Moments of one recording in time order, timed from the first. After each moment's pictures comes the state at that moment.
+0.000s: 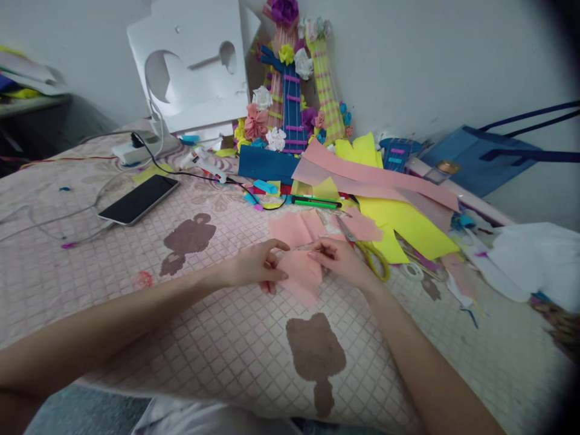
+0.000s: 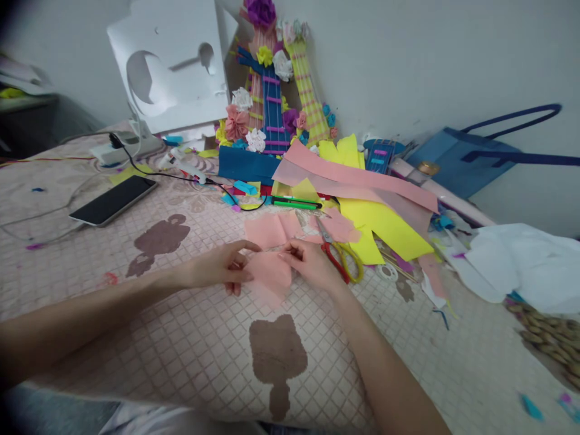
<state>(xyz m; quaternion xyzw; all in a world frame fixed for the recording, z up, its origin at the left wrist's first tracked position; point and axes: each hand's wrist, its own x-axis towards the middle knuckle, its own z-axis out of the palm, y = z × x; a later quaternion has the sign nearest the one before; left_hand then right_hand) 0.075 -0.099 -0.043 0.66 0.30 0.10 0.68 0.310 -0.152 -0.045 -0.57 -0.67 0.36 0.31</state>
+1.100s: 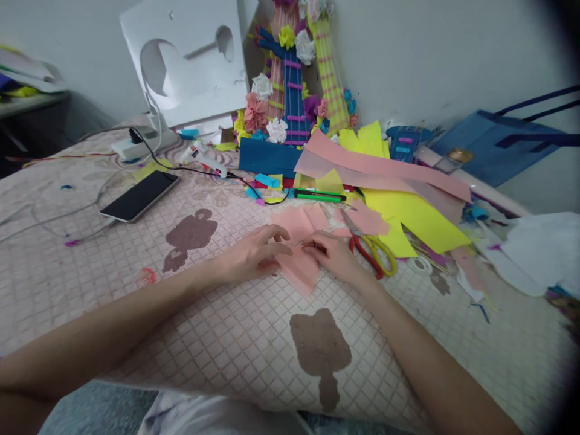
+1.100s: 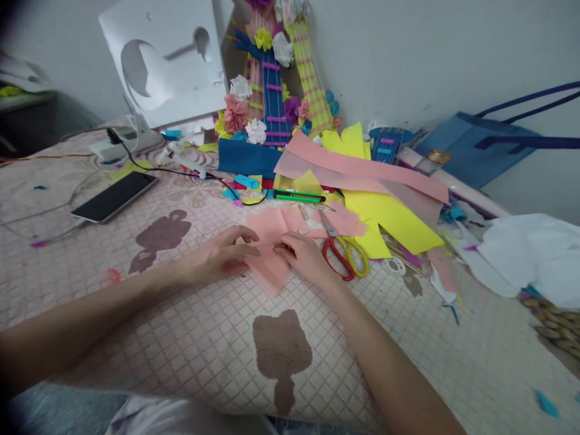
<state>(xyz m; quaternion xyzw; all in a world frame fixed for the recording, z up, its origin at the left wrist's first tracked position) 0.062 -0.084 -0.049 0.93 0.14 0.22 0.24 0.299 -0.142 -0.059 -0.54 -0.77 0.20 0.29</state>
